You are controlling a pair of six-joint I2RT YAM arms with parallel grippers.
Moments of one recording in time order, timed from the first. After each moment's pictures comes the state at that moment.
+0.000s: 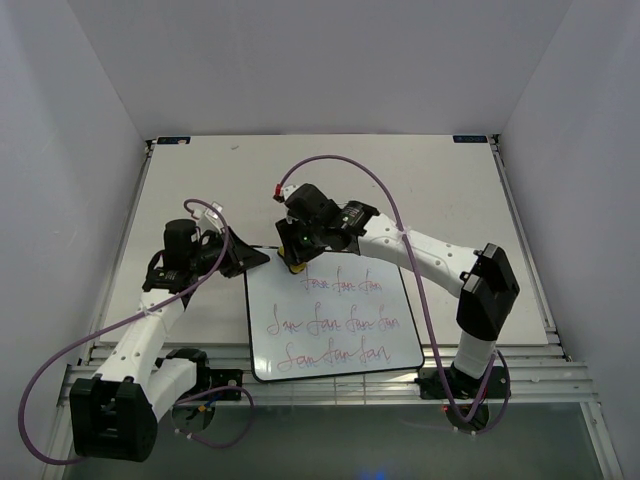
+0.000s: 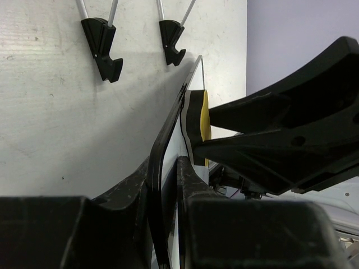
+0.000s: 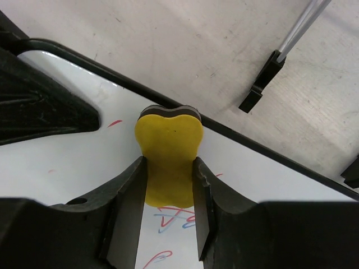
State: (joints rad) left arm -0.10 0.96 0.60 -0.24 0.71 -0.70; right arm 1.01 1.77 1.58 -0.65 -0.05 0.35
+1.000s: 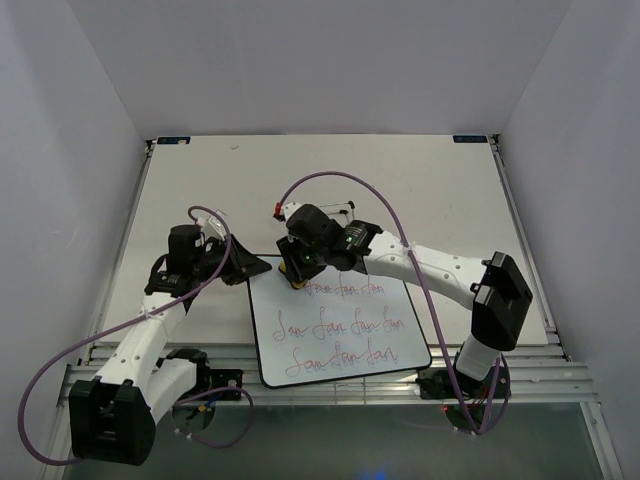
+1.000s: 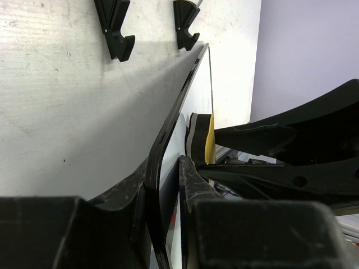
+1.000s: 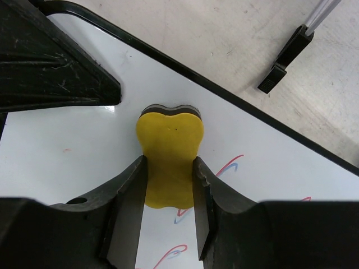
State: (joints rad) left arm -0.13 0.94 0.57 -0.29 0.69 -0.72; right arm 1.08 1.70 1.44 -0.58 -0.01 0.36
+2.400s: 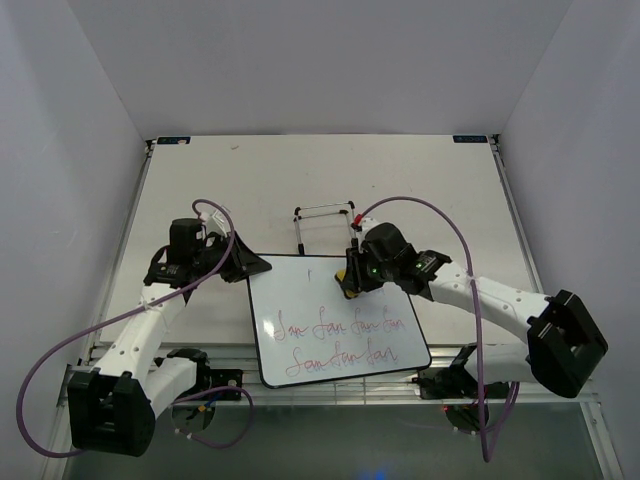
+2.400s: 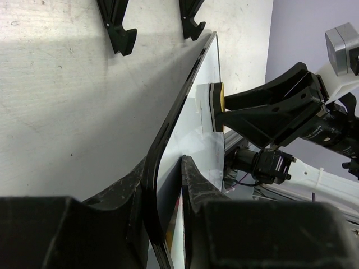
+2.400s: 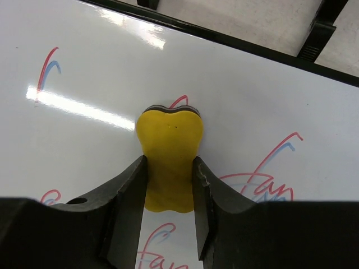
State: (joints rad) left arm -0.14 0.99 0.65 -0.40 0.69 -0.62; right arm 0.81 1.28 0.77 -0.27 -0.13 0.44
